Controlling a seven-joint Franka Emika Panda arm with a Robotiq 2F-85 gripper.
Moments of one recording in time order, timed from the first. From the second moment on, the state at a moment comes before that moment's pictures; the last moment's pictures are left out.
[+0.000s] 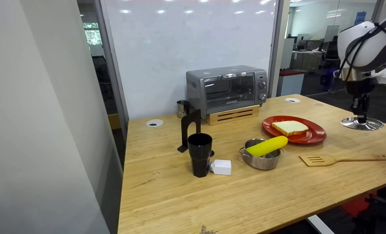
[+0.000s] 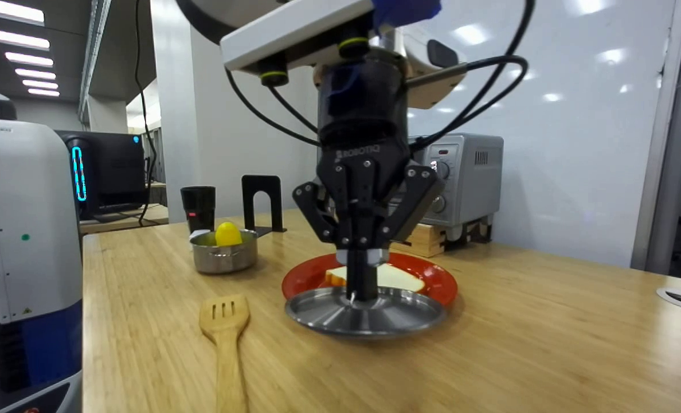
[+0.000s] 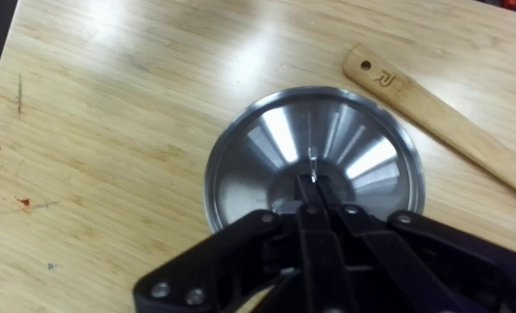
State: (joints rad) arm -0.36 -0.03 -0.37 -2.43 -0.41 2.23 -0.35
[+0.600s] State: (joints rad) arm -0.22 -0.14 -0.26 -2.43 -0.42 2.23 -0.52
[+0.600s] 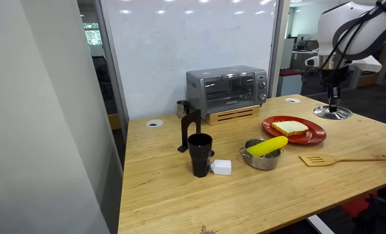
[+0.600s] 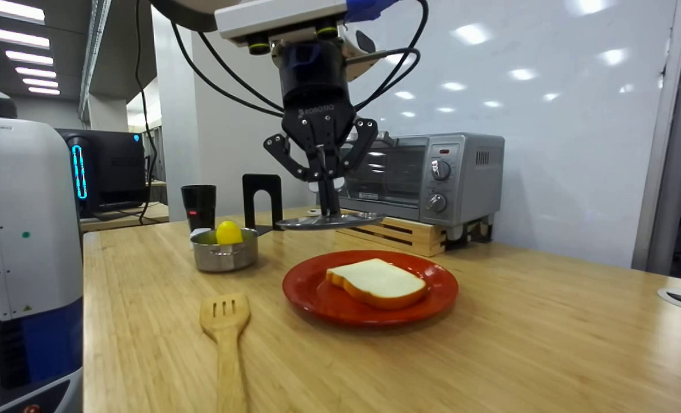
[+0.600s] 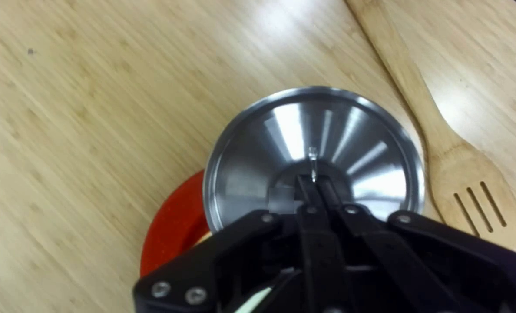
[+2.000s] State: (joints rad) arm -0.14 -0.04 -0.20 -2.33 -0.42 2.23 -0.63
